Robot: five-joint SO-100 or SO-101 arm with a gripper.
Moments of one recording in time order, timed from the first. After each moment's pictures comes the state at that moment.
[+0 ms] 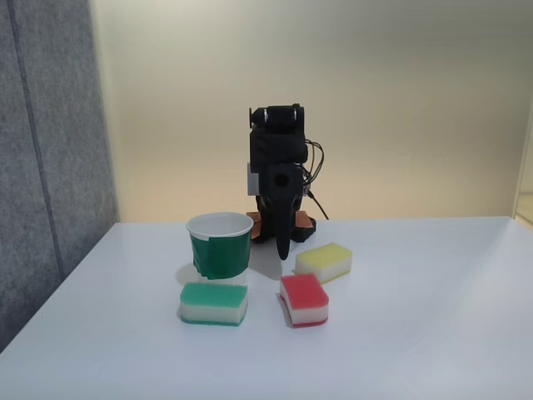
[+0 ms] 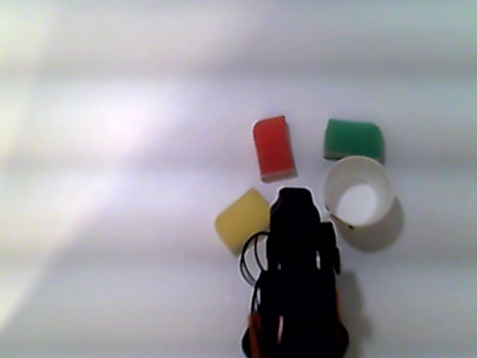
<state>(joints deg) 6.2 187.1 177.0 74.2 -1.0</state>
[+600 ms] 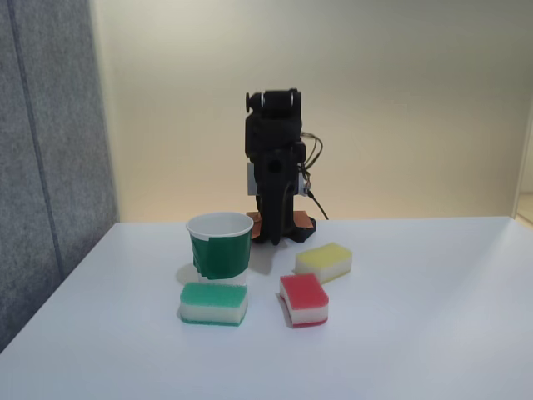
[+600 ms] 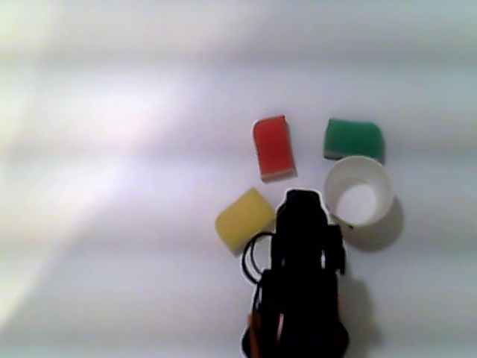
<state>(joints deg) 9.6 176.7 165.3 78.8 -2.8</state>
